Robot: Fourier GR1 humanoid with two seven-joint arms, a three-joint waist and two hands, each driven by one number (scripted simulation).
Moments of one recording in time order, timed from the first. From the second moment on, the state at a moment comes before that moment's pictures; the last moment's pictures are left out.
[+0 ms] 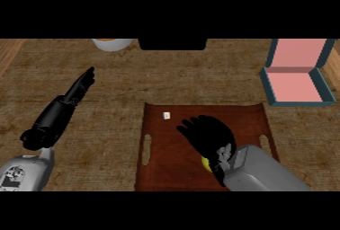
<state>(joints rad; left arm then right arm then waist) -0.20 0.34 -0.07 -1.56 -0.04 -0.13 -0.06 -0.53 -0.26 0.68 -1.59 0.62 0.84 0.57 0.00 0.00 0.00</state>
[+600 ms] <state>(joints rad) -0.23 0.29 -0.03 -1.53 -0.09 -0.17 -0.07 -0.50 -0.24 0.64 -1.47 0.81 0.82 0.41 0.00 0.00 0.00</state>
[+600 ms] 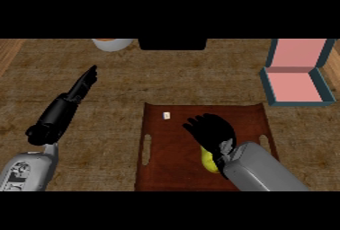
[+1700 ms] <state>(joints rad) -0.20 0.26 0.02 -1.56 -0.12 -0.22 -0.07 -0.44 -0.28 0.66 -1.38 1.04 0.50 -0.03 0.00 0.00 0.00</state>
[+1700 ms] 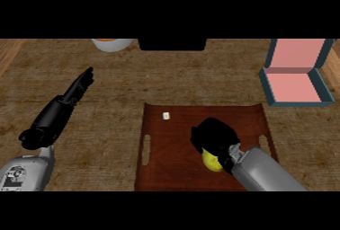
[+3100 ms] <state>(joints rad) -0.19 0.25 0.03 -1.56 -0.13 -0.24 -0.08 -0.19 -0.77 -0.03 -1.81 0.24 0.29 -0.55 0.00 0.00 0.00</state>
